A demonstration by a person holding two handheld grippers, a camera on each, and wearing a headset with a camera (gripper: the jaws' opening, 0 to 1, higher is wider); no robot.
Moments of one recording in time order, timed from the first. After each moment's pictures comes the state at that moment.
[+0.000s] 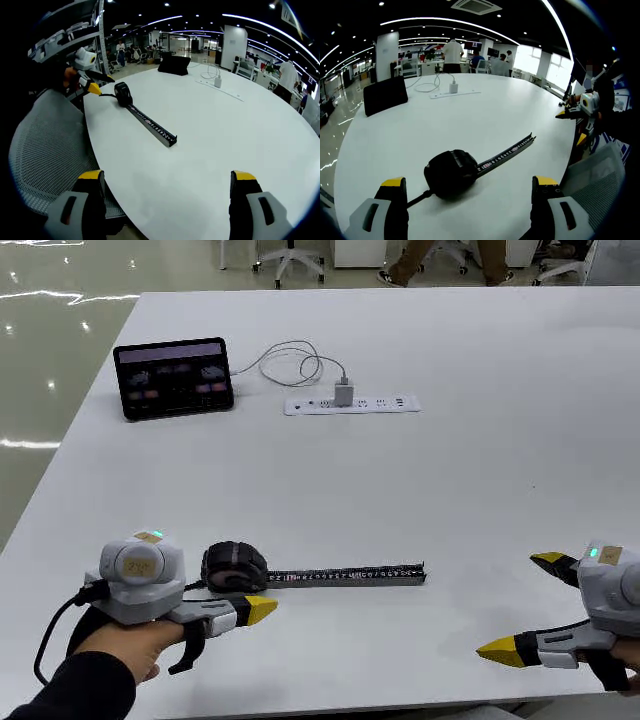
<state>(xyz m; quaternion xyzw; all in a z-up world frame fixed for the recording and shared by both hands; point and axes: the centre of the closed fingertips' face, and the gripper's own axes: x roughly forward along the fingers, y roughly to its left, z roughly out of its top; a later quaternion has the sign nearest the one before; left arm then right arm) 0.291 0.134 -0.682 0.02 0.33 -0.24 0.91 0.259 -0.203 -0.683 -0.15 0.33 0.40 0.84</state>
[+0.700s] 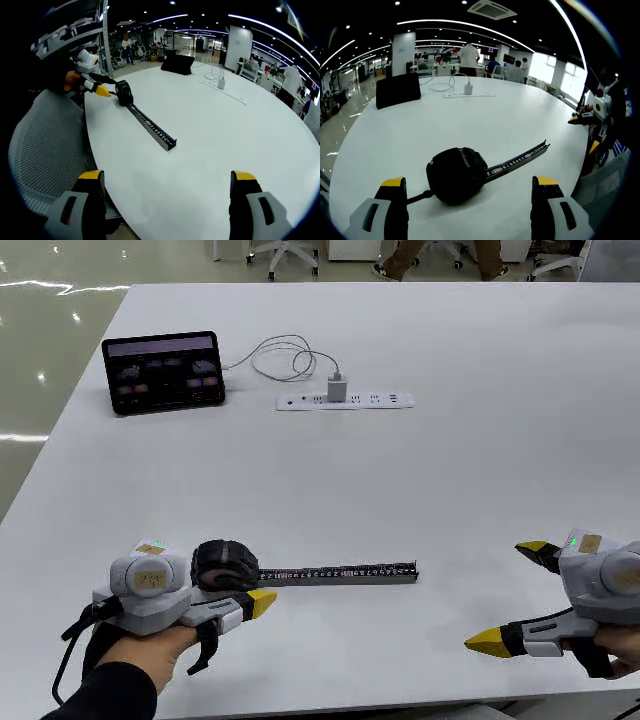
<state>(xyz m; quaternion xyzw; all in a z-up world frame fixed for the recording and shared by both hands) 0.307 0.141 -0.698 -0.01 0.31 -0.17 0.93 0.266 -0.195 -0.678 -0.17 0.33 0.42 0.83</state>
